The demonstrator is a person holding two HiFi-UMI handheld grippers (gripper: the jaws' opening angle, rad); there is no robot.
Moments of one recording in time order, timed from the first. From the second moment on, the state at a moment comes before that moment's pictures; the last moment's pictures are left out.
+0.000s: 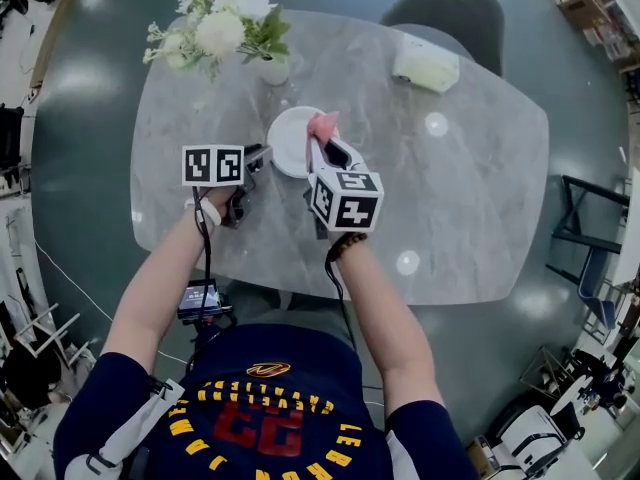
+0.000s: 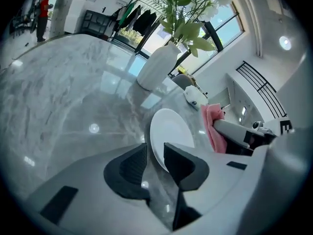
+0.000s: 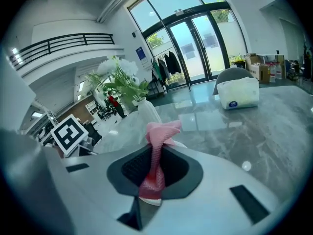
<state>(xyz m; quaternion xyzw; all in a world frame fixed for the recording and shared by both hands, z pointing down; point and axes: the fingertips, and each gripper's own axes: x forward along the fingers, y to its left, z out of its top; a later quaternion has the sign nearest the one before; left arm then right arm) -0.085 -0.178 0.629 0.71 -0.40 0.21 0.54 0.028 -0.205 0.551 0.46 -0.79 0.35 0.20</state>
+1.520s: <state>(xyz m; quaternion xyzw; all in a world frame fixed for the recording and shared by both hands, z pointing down) -0.076 -0.172 0.632 0.66 -0.41 0.14 0.62 -0.021 -0.230 0.608 0.43 -0.78 0.37 0.25</state>
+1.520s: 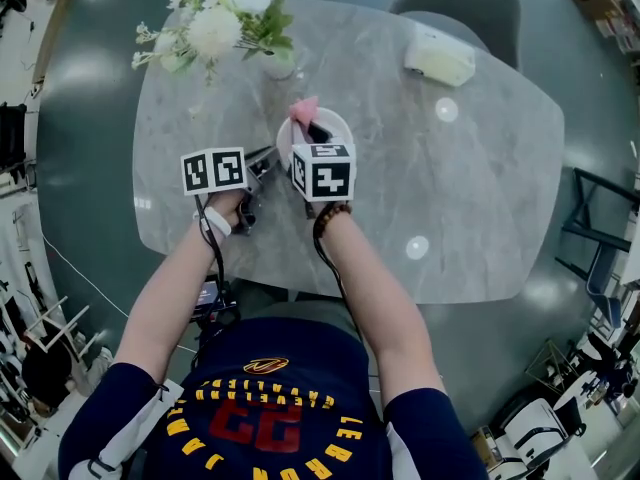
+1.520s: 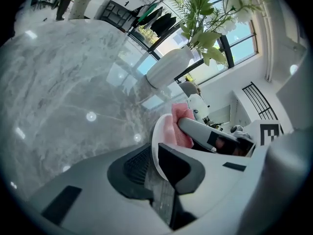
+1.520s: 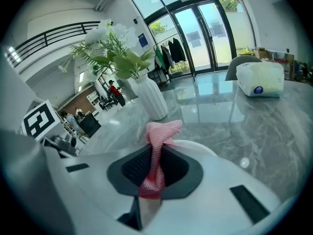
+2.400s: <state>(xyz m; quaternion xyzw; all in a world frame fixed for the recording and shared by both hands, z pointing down) -0.061 -0.167 0.637 0.65 -0.40 0.12 0.64 -0.031 -0.219 0.617 0.40 -0.79 0.36 0.29</state>
